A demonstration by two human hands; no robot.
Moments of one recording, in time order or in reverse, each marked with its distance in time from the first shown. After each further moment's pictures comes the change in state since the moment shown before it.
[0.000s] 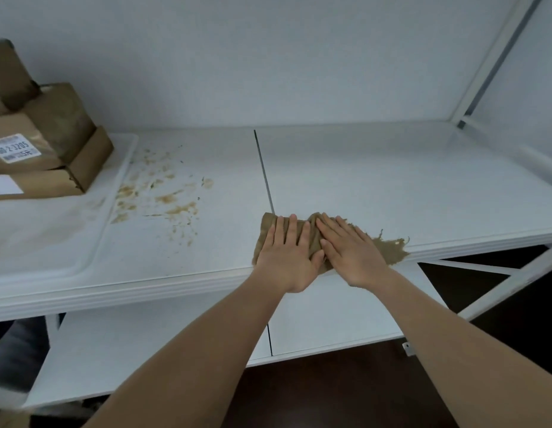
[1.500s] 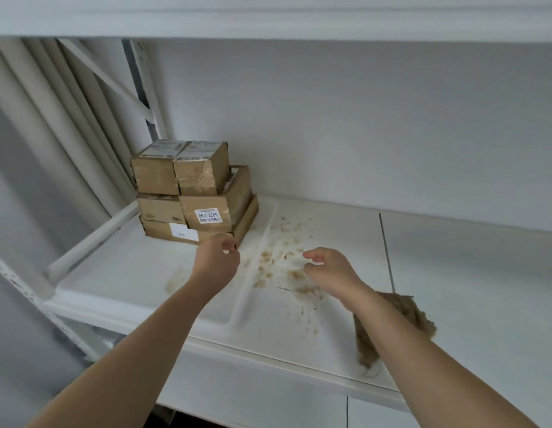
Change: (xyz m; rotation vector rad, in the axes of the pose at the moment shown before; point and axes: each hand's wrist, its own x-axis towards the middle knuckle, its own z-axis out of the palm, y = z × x) left_hand -0.114 -0.255 -0.153 -0.758 0.737 -0.740; right_hand 0.129 -0.246 -0.076 0.781 -0.177 -0.072
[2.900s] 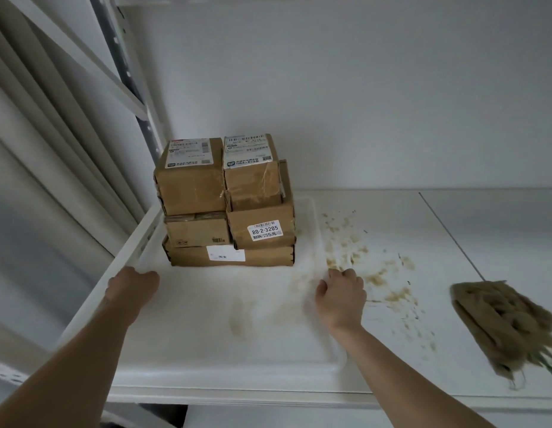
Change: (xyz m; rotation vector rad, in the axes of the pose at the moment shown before) left_hand 0.222 -0.221 -0.133 0.284 0.017 -0.405; right_hand 0.077 -0.025 0.194 -0.511 0.526 0.240
